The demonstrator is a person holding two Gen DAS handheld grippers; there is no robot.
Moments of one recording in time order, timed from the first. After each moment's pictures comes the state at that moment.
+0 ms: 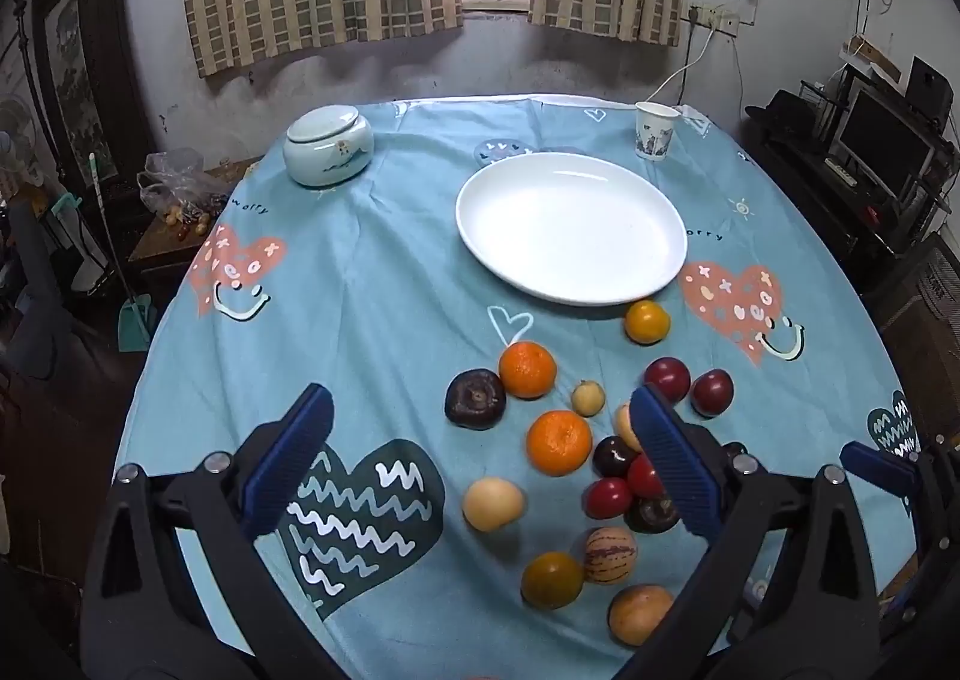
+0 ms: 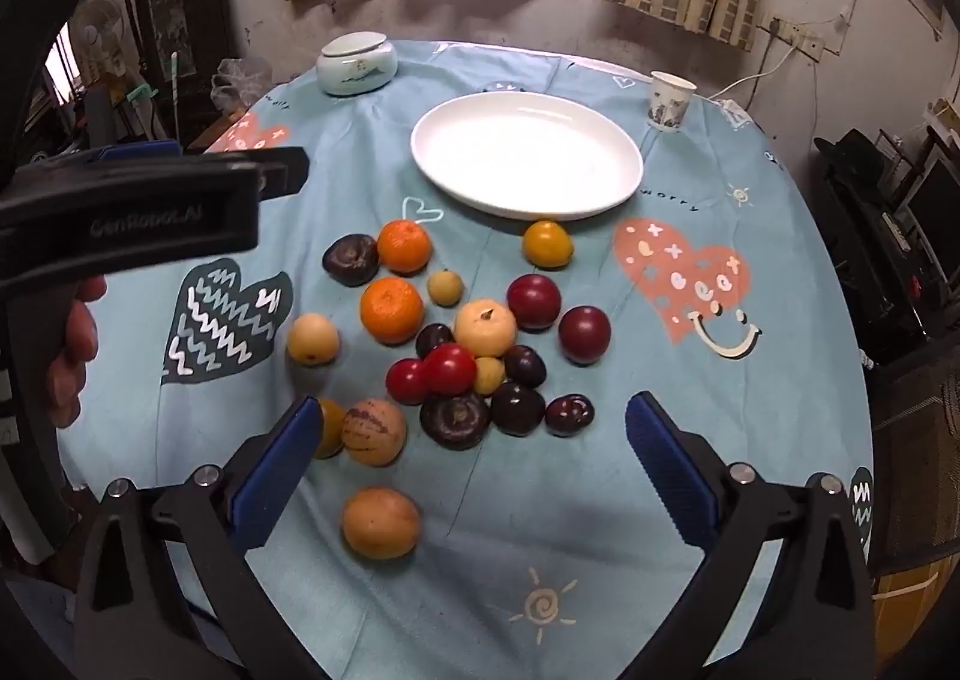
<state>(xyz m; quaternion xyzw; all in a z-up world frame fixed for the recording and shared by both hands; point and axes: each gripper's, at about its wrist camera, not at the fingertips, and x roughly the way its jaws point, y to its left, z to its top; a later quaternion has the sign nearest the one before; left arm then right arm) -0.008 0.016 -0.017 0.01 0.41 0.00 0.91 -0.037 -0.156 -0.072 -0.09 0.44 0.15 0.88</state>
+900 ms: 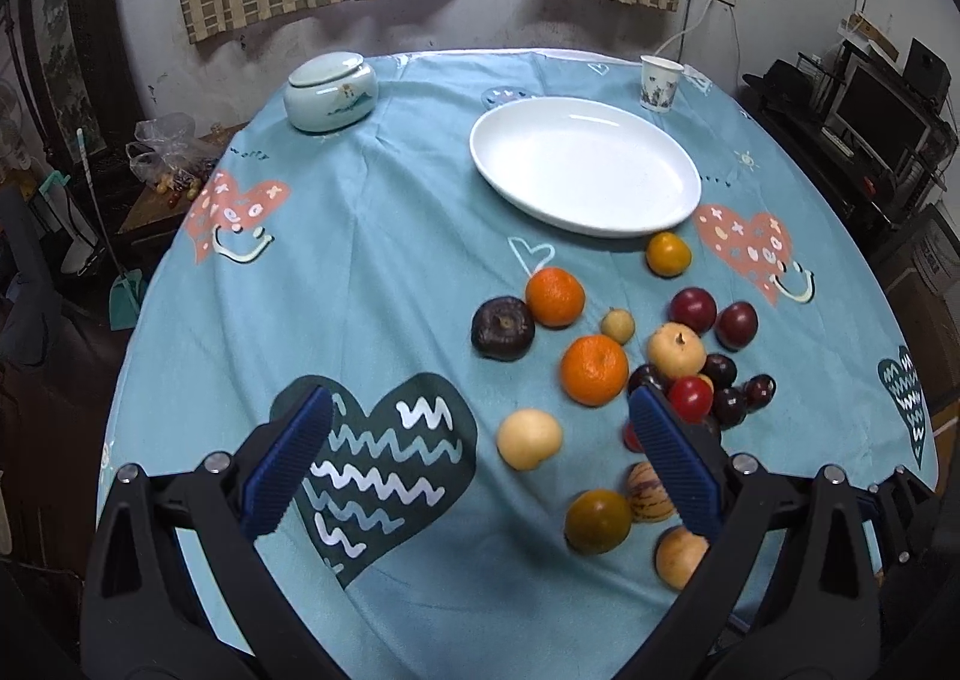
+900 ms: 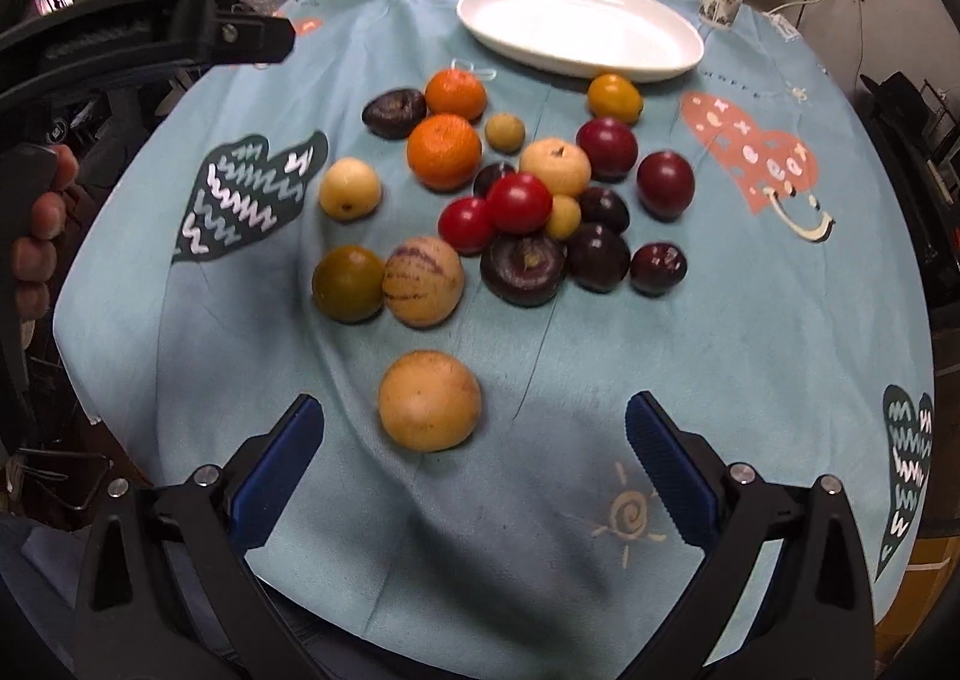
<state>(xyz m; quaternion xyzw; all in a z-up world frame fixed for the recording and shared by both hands) -0.026 0.043 -0.050 0.01 0.45 -0.03 0.89 -0.060 -0.147 -0.138 -0.08 0.53 0.17 0.82</state>
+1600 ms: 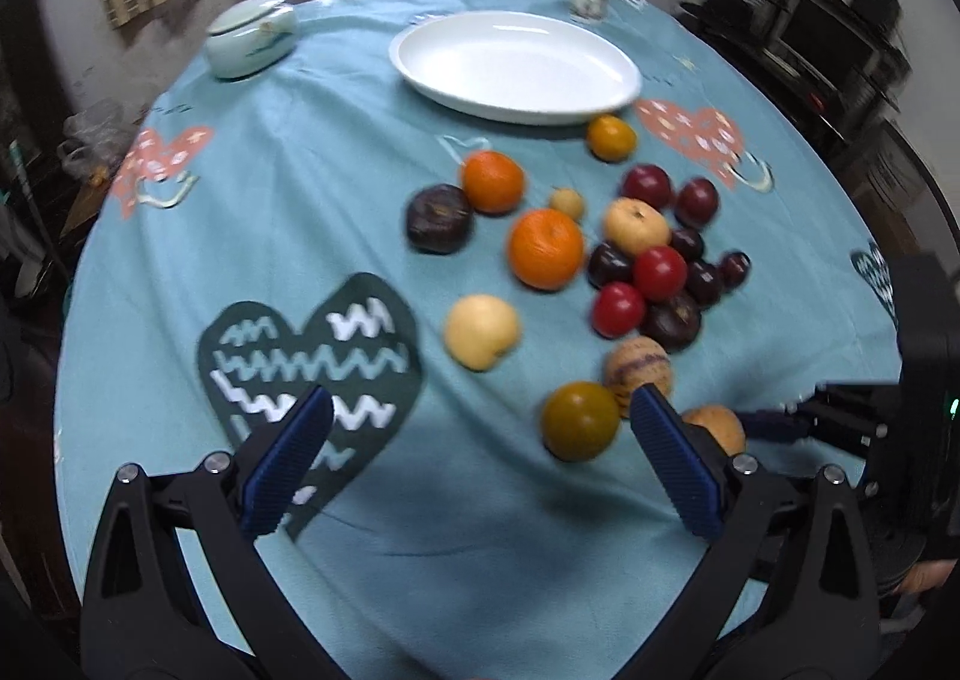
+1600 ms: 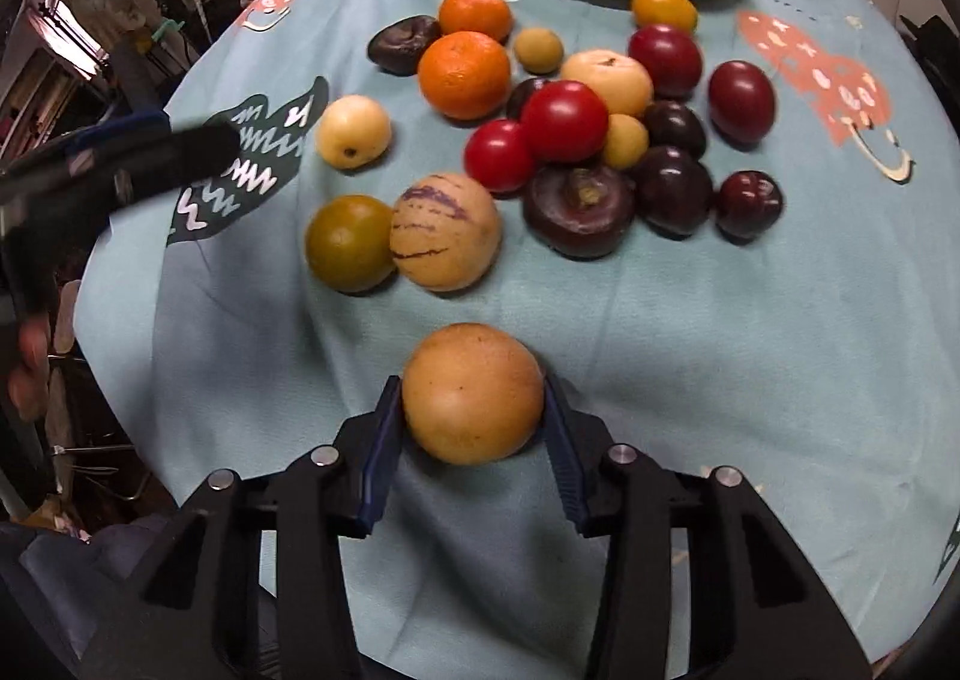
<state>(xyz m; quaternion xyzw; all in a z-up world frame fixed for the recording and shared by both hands) -0.046 0.029 -0.096 0.04 0.50 -0.11 0.86 -0.045 -0.153 -0.177 -0.03 0.58 0.20 0.79</state>
